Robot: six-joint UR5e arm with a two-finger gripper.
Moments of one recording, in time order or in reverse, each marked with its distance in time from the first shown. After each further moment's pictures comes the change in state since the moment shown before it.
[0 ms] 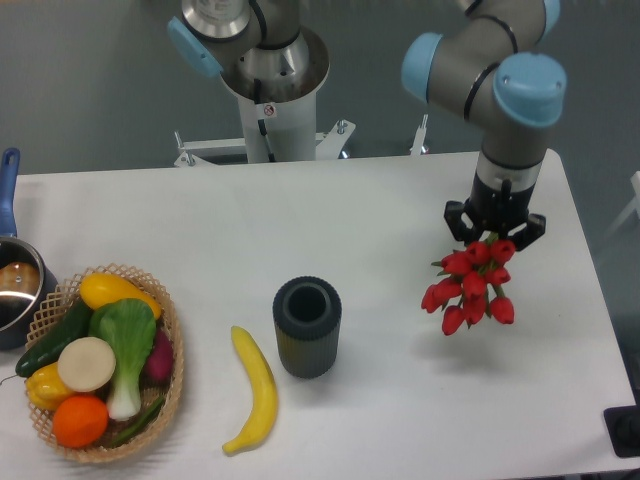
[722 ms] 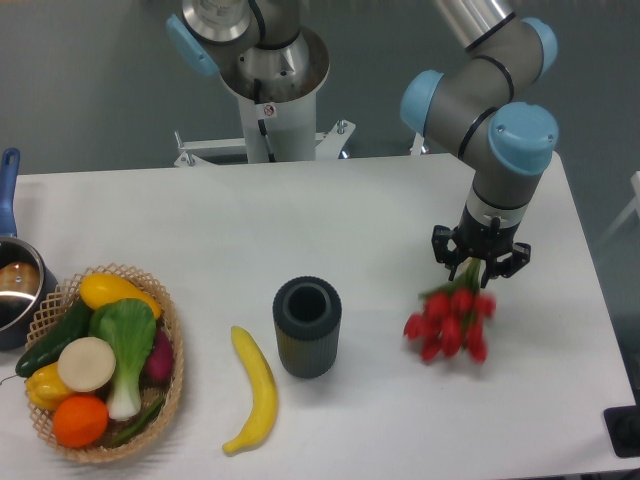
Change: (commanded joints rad) arm -0.009 -0.038 0.029 0.006 0.002 -0.015
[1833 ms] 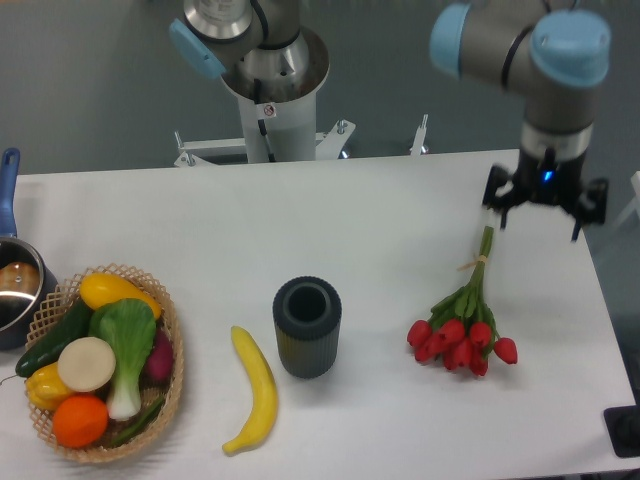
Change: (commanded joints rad) arm 0.176 0.221 0.109 -0.224 0.063 0.369
